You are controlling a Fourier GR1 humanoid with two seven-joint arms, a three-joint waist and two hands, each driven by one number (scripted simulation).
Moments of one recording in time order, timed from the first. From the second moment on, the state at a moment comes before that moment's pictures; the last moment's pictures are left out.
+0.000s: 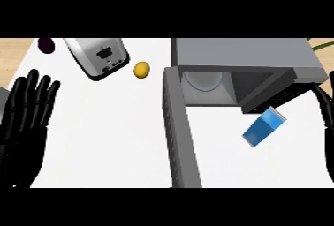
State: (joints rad) left arm 0.00 0.10 -0.02 -2.10 0.02 -0.03 0.00; right arm 0.03 -0.17 -0.05 -2.10 0.02 -0.05 -0.02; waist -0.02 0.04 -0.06
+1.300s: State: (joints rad) left arm 0.41 0.02 0.02 -2.25 0.09 -0.06 -0.04; right arm -0.07 -0.19 -0.09 -2.05 -0.36 0.11 0.34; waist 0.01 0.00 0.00
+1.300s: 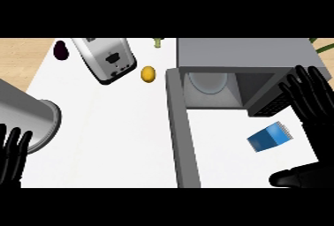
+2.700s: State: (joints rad) left arm 0.62 0.01 -0.01 -2.30 0.11 -0.12 -0.18; right arm -0.06 -0.21 -0.20 -1.57 -0.06 0.13 -0.14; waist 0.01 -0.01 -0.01
